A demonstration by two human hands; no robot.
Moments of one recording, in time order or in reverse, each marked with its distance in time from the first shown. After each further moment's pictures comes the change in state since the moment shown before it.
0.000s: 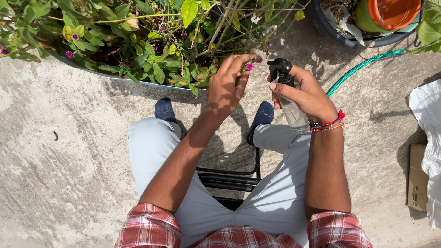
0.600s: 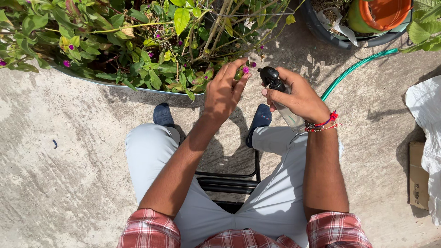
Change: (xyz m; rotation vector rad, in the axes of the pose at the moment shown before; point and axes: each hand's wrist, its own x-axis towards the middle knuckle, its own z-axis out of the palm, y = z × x) left_hand -0.001 0.009 -0.002 -0.017 -0.046 -0.092; right_hand 0.000 -0.002 0.000 -0.164 -0.042 -0.037
